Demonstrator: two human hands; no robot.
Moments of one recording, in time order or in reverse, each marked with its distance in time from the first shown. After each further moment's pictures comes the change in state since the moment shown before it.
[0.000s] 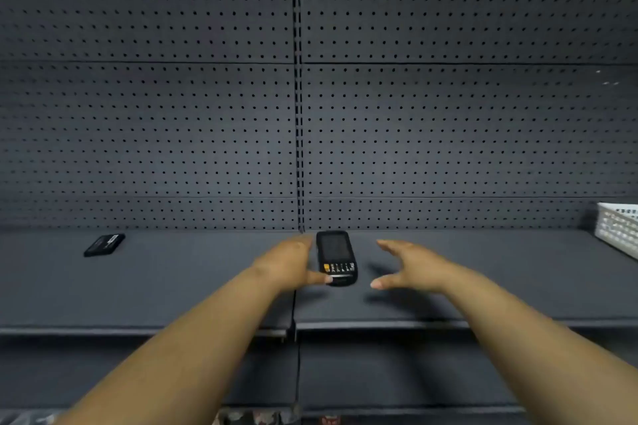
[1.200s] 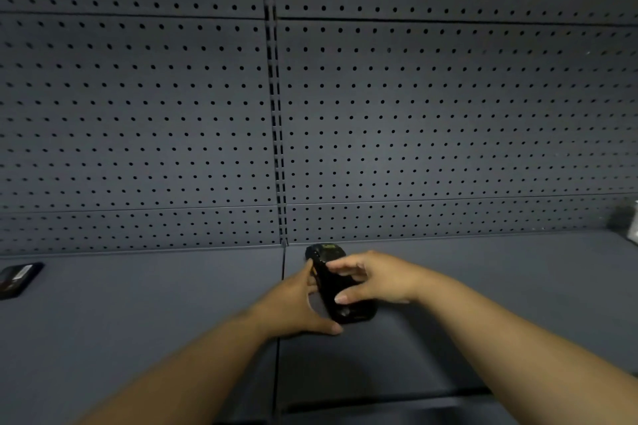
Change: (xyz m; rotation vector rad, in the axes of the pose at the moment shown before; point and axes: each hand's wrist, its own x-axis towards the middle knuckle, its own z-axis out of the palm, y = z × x) left_hand 0.104 -0.049 0.056 -0.528 -0.208 0.100; right_hand 0.117 -0.005 0.015 0.328 -0.239 -0.092
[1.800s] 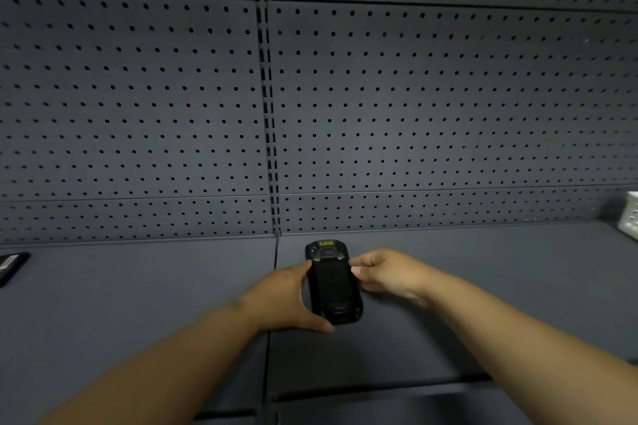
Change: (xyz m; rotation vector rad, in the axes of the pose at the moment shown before) left_hand 0.000 0.001 0.000 0.410 0.039 0.020; right_hand 0.003 0.040 0.007 0.279 0.117 0.214
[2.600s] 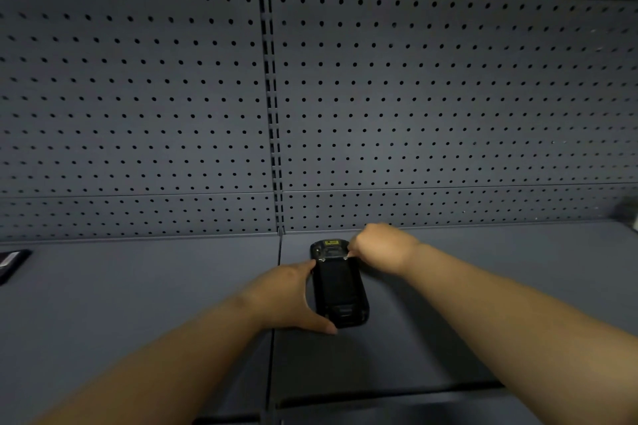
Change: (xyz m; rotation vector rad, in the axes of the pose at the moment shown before) left_hand 0.001 0.004 -0.008 0.099 -0.046 -0.032; right_hand 0.032 -0.036 -0.014 -1.200 0.092 -0.262
